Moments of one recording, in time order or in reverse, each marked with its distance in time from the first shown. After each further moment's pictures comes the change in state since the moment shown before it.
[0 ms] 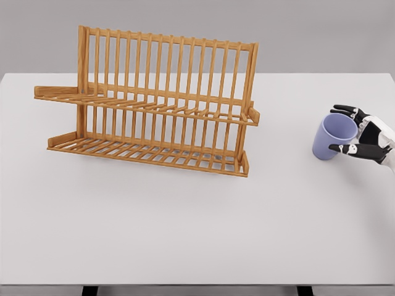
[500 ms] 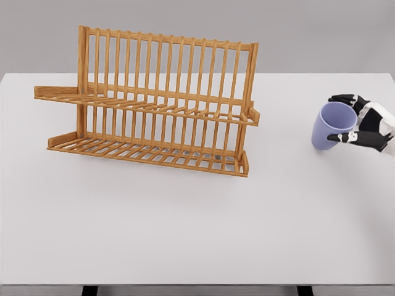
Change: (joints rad) left arm 0.002 0.000 0.000 0.000 0.000 0.000 0.000; right arm -0.029 -0.003 -0.011 -0.068 -0.005 0.020 0.000
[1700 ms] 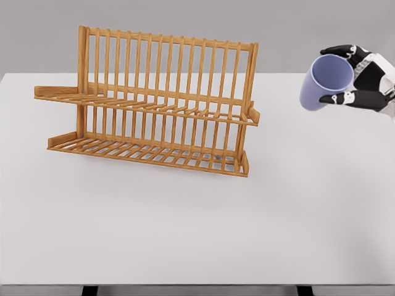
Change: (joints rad) left arm 0.000 0.000 0.000 0.000 0.000 0.000 0.000; right arm -0.106 0.036 -0.037 -0.206 -0.012 0.084 0.000
